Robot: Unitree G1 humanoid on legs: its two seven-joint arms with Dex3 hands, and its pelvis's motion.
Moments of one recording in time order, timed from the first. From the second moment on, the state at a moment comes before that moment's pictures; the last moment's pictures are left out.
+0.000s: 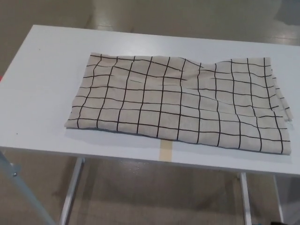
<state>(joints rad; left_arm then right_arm) 0.27 0.16 0.22 0.95 0.16 -0.03 -0.03 0.14 -0.17 -0.18 0.67 -0.06 -0.26 -0.03</state>
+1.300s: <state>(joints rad) -0.03 0.50 0.48 0.93 0.01 -0.32 -0.14 0.18 -0.13 -0.28 0.57 0.00 -0.50 -0.05</state>
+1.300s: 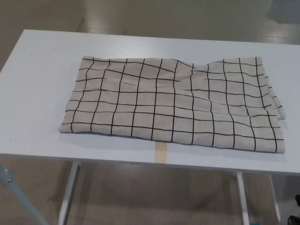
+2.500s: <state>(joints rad) 0.23 0.40 0.33 0.32 -0.04 -0.56 -0.22 0.32 -0.10 -0.18 0.44 0.01 -0.49 0.02</state>
